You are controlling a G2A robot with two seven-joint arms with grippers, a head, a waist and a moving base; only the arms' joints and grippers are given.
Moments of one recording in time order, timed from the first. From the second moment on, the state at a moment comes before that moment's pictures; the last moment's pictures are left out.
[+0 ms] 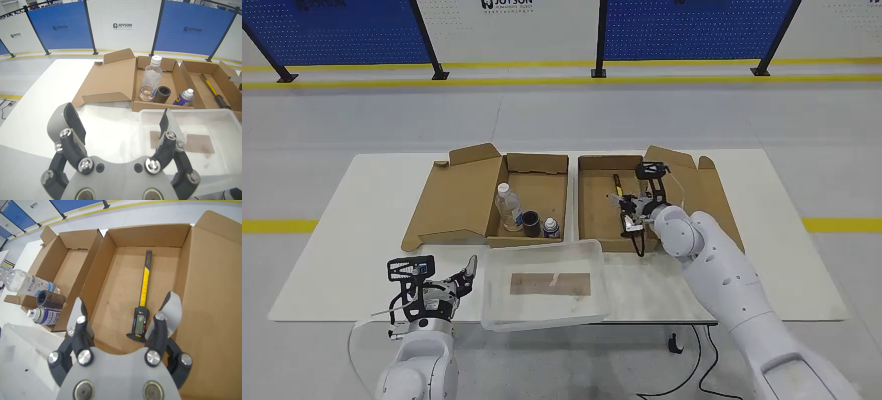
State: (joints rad) left arm 1.89 -1.27 -1.47 -2.16 1.39 0.37 -0.30; right arm -0.78 -1.30 0.98 -0.96 -0.72 -0.05 0.38
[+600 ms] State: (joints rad) left arm 1.89 -1.27 -1.47 -2.16 1.39 0.37 -0.30; right arm -1.09 -1.24 1.20 -1.41 -0.87 -0.11 -0.03
